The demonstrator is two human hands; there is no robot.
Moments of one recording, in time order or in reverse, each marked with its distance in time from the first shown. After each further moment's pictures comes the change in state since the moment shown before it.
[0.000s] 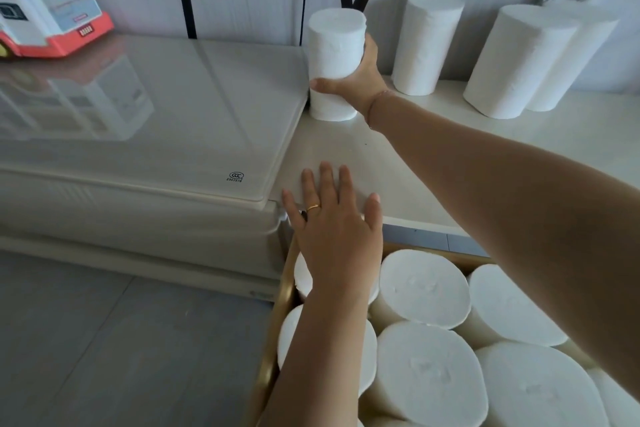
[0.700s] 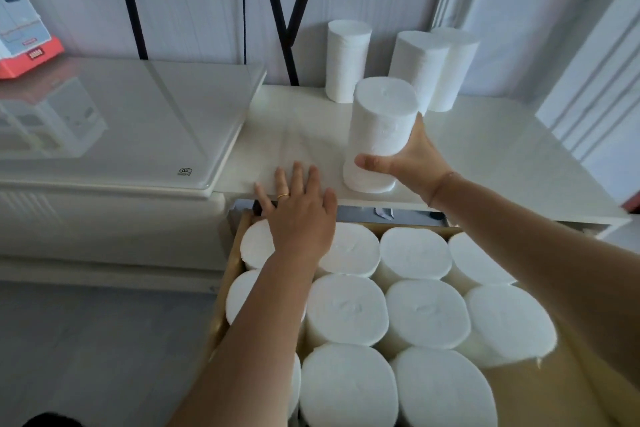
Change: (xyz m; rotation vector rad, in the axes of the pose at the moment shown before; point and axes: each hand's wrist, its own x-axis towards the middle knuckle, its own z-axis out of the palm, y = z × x) left_hand -0.009 0.021 -0.007 0.033 -0.266 0.136; right_hand -0.178 0.002 -0.139 -0.149 0.047 -0.004
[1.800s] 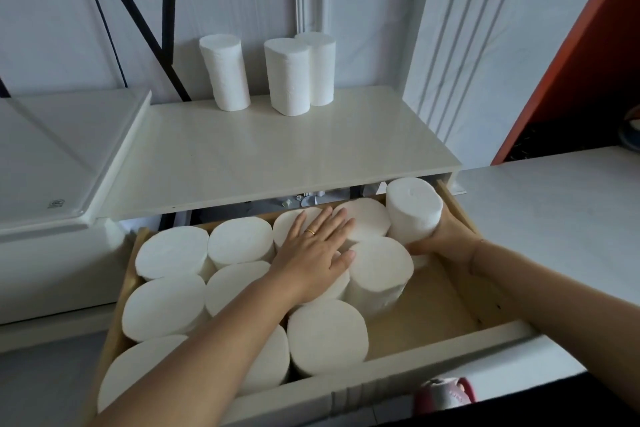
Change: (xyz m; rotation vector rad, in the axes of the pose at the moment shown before) left_hand -0.076 0.105 0.044 0.027 -0.327 0.799; right_hand -0.191 0.102 -0.166 -0.118 0.079 0.284
